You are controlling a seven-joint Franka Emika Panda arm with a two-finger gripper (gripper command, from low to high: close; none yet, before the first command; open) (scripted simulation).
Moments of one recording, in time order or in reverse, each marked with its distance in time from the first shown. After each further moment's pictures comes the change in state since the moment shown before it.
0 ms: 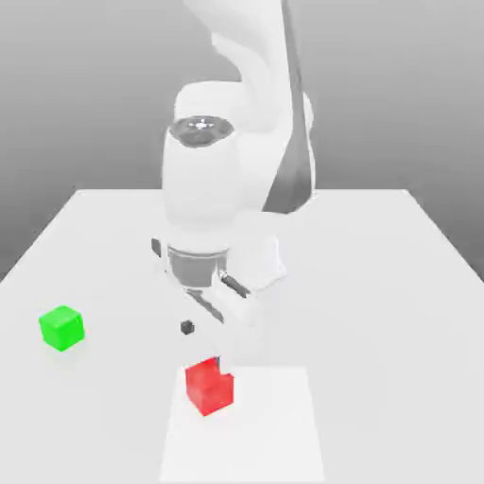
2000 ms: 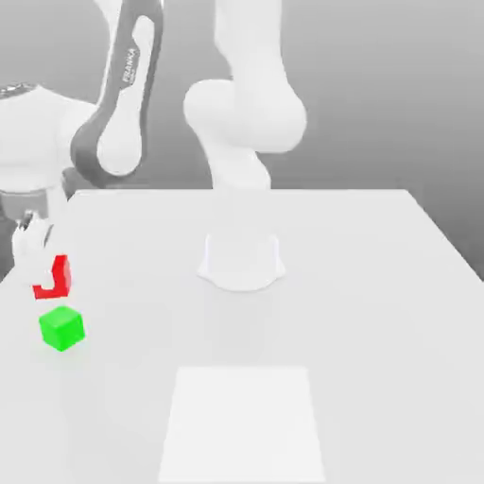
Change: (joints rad) arm -0.416 0.008 -0.420 0.008 0.007 -0.008 -0.423
